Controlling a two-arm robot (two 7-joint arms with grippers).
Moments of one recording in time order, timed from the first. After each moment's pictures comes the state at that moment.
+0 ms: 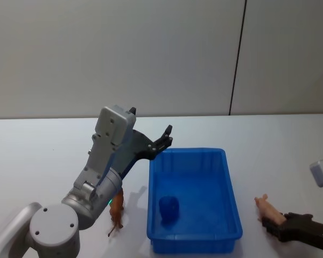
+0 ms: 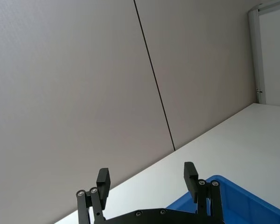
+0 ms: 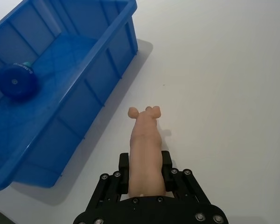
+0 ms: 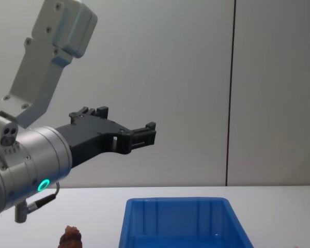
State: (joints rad) left arm -0.24 0.38 0.45 -1.63 -0.20 0.01 -0.01; right arm 0.08 0.46 -0.25 -1.54 0.44 0.53 0.36
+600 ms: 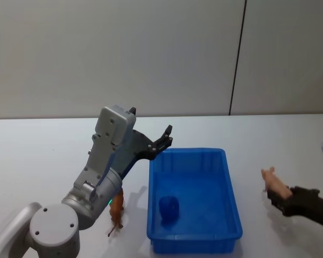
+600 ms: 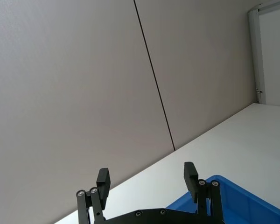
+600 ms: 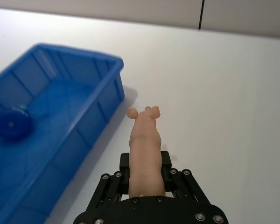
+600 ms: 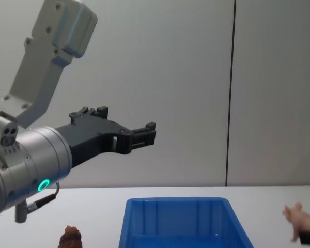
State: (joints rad) left arm -0.24 0.38 0.45 -1.63 -0.20 0.01 -0.01; right arm 0.10 0.46 -0.23 -1.55 0.44 0.44 0.32
